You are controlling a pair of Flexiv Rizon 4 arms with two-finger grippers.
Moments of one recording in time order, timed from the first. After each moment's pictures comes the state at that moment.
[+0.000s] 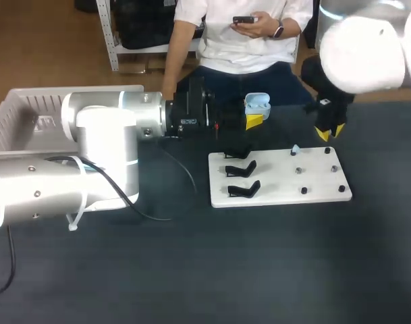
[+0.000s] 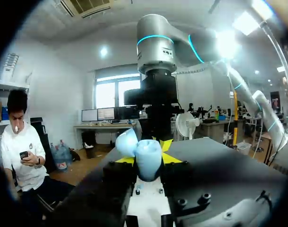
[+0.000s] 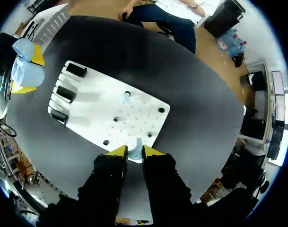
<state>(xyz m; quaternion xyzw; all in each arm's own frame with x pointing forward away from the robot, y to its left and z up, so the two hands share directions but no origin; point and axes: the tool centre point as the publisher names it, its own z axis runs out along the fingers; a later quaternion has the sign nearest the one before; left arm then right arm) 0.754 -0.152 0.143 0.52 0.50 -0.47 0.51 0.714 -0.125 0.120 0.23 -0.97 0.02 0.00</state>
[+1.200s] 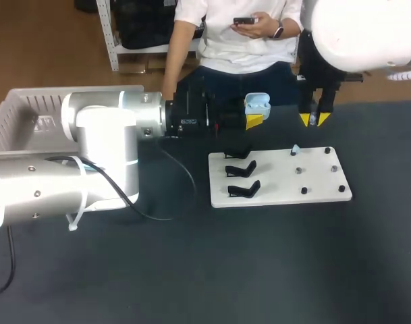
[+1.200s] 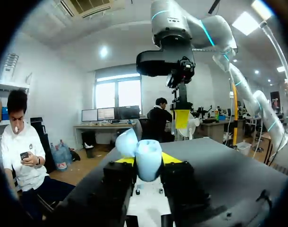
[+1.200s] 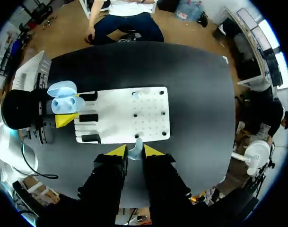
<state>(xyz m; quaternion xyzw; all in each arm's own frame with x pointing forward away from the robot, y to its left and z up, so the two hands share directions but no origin) 0.754 -0.152 0.143 0.52 0.50 -0.47 0.51 0.684 -0.074 0.181 -0.03 -1.00 0.01 -0.02</state>
